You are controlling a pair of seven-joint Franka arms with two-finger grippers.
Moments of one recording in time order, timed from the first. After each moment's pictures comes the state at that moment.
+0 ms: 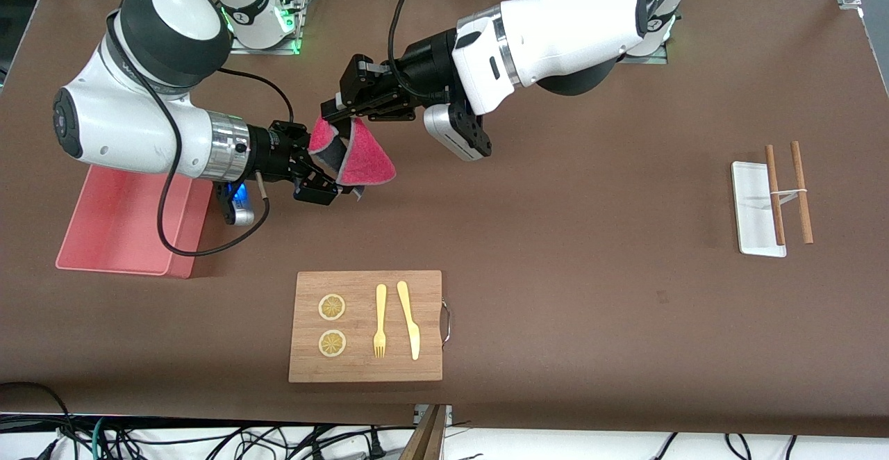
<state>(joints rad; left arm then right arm) -0.37 0.55 -0.48 -1.10 -0.77 2.43 -0.53 0.29 0.33 0.03 -1.51 0.70 1.78 1.13</state>
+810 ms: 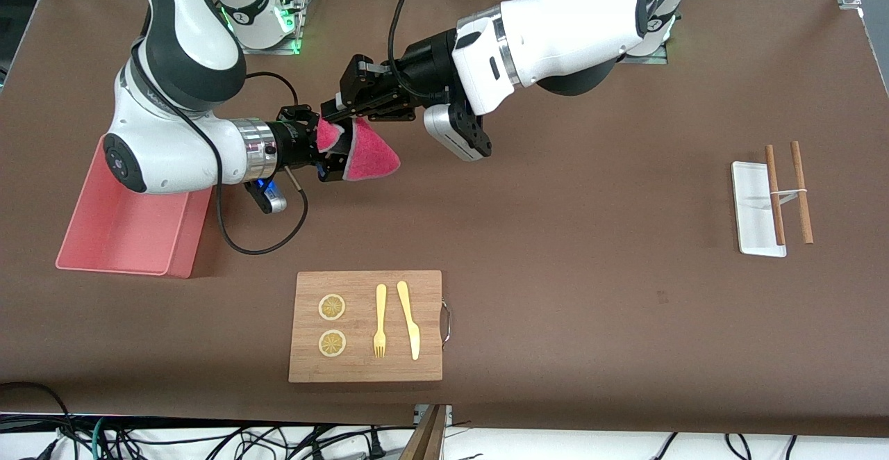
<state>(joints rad) -0.37 0.55 -0.48 -1.10 -0.77 2.43 -0.53 0.30 0.38 0.03 -1.51 0.70 1.55 1.12</state>
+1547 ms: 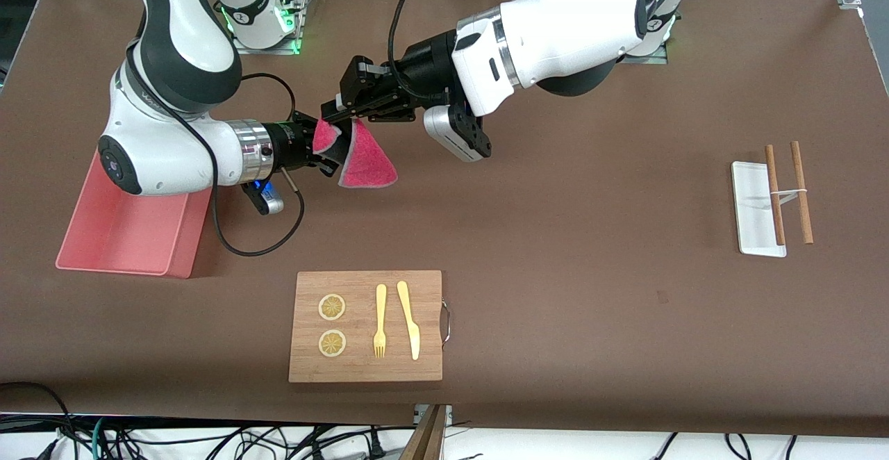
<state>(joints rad) -0.37 0.55 -0.48 -1.10 -0.77 2.43 -0.53 0.29 0.38 0.03 -1.50 0.70 1.55 1.12</state>
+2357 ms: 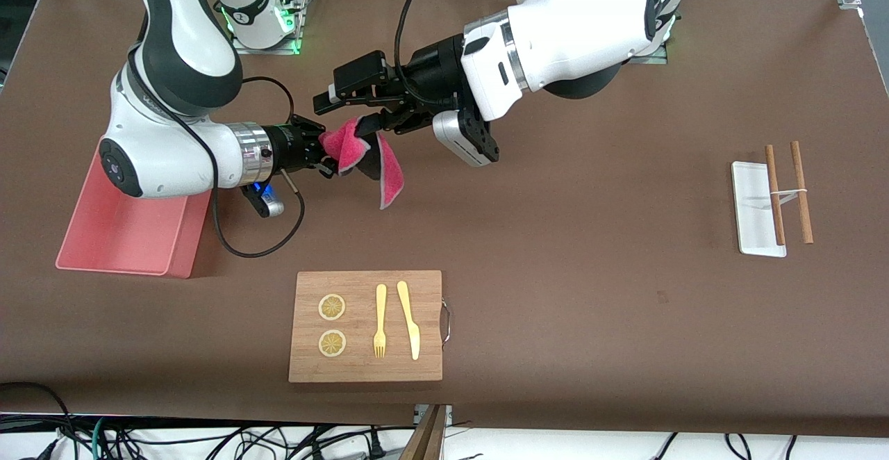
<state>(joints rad) -0.36 0.55 -0.47 -1.10 -0.77 2.44 -0.53 0.29 0.40 0.03 -1.50 0.68 1.55 1.07</state>
